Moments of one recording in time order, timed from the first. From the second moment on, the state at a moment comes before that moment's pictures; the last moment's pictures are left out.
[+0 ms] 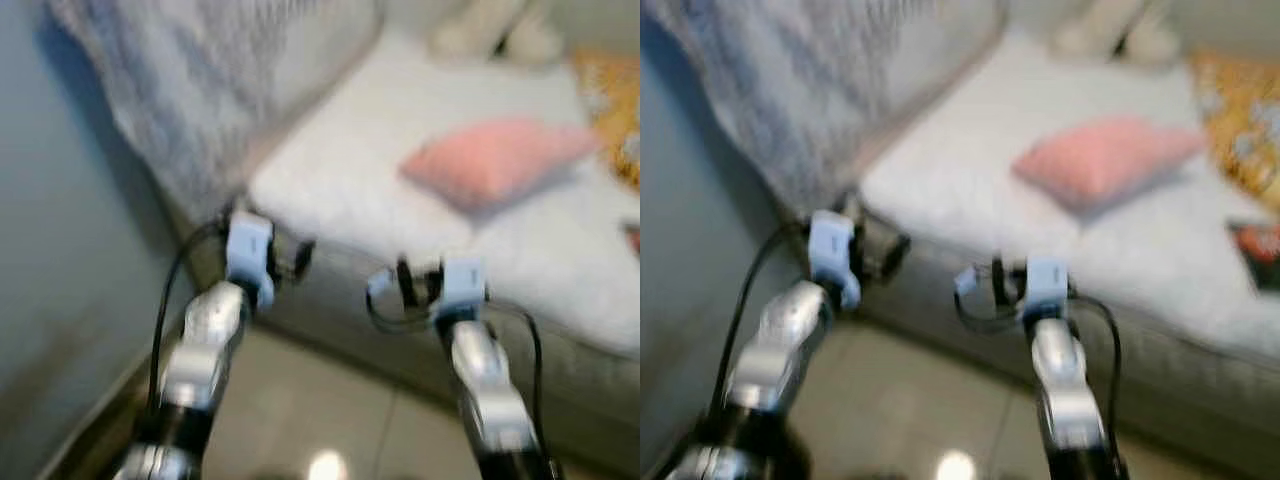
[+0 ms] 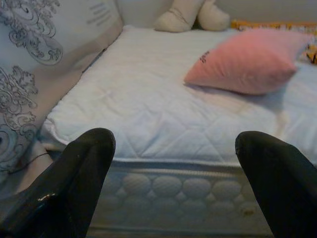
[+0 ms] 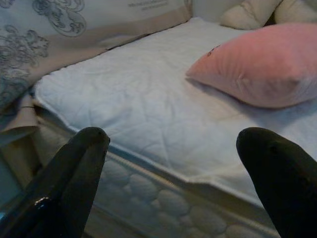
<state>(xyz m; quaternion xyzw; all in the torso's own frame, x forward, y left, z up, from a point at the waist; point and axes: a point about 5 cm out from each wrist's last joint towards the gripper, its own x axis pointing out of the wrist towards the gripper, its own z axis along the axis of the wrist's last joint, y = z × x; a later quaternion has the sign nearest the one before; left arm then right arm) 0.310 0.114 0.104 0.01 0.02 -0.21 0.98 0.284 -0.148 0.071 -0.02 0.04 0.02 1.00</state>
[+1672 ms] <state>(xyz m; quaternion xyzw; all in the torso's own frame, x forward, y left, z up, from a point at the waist) 0.320 0.118 0.108 0.01 0.01 -0.17 0.99 0.290 -0.153 0.078 0.00 0.03 -0.02 1.00</state>
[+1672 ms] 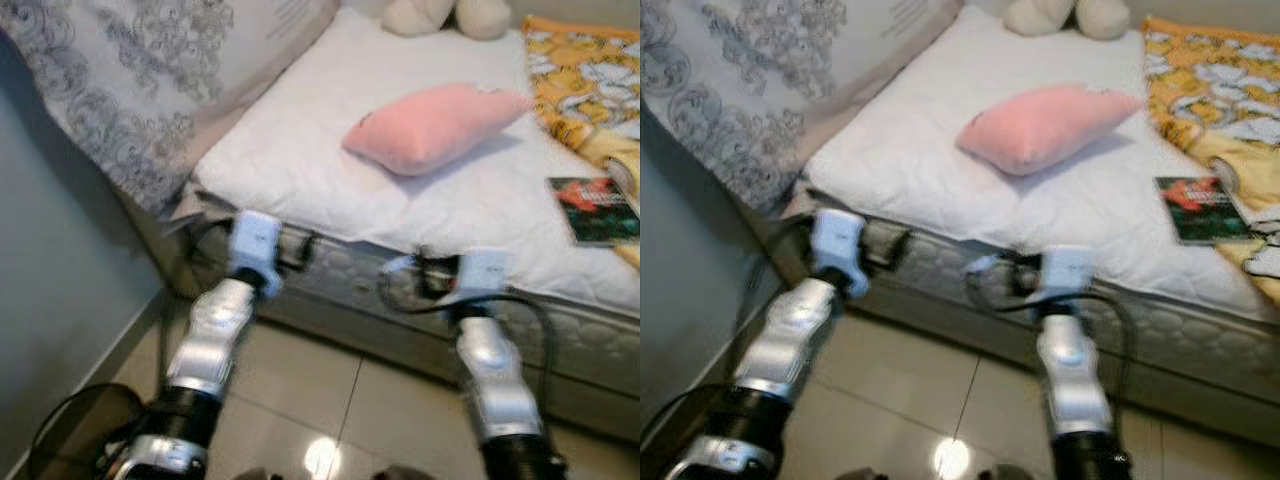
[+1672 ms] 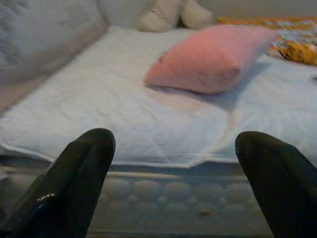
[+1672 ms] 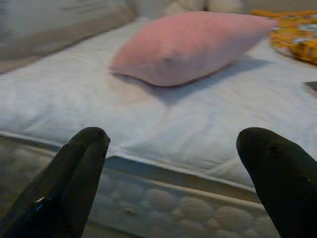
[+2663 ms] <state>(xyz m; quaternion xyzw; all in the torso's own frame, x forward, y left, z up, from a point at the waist) 0.323 0.140 0.132 0.03 -0.07 -0.14 0.99 0.300 -0.170 0.098 0.00 -0.04 -0.05 1.00</state>
